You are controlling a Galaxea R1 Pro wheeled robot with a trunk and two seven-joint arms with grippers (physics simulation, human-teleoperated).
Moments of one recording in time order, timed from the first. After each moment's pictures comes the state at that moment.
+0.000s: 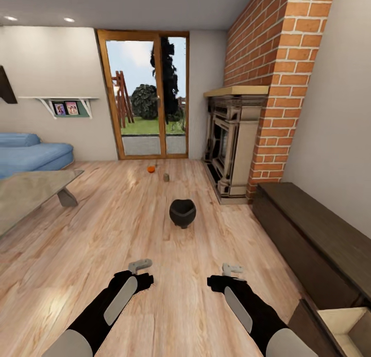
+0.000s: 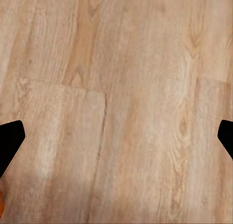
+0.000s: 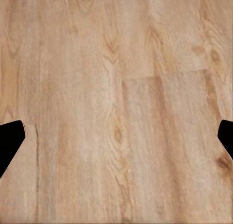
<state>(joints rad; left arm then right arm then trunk) -0.52 0.02 -0.38 -0.92 0.77 0.59 0.57 -0.54 0.05 0.39 -0.74 -0.51 0.42 -0.31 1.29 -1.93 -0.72</state>
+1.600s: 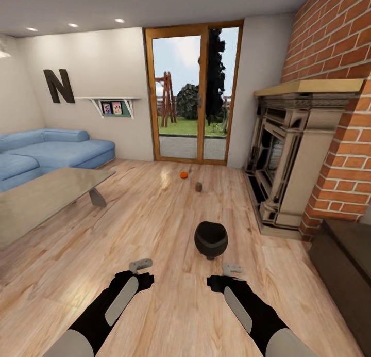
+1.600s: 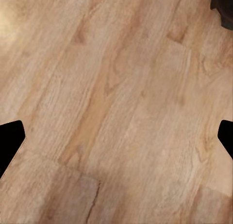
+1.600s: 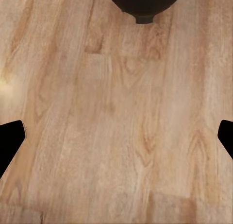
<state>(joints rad) -0.52 0.02 -0.38 -0.92 0.76 0.58 0.56 -0.54 0.05 0.39 -0.74 -0.51 0.42 -0.31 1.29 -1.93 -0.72</state>
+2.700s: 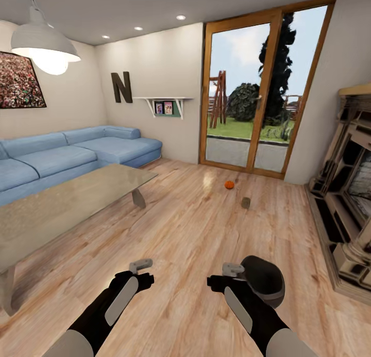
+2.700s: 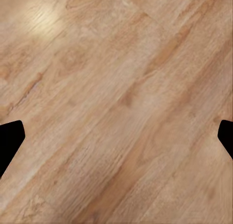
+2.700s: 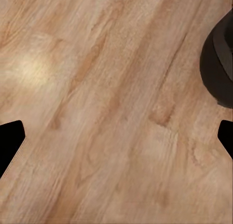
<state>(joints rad) -0.52 0.02 -0.38 -0.92 0.76 0.58 0.56 -0.54 0.05 0.39 -0.74 -0.51 0.42 -0.31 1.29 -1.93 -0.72</state>
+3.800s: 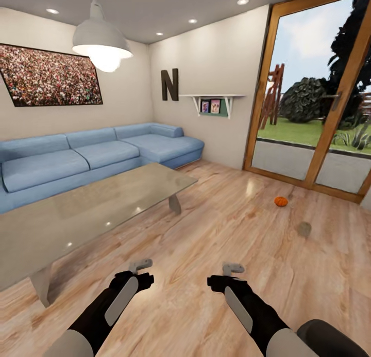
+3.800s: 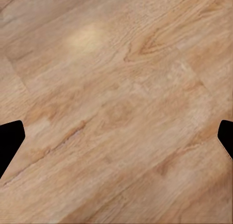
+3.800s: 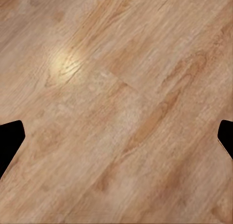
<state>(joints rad) -0.52 0.02 -0.38 -0.92 0.76 0.58 0.56 -0.54 0.04 0.39 -0.74 -0.51 0.42 -0.31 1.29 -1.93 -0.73</state>
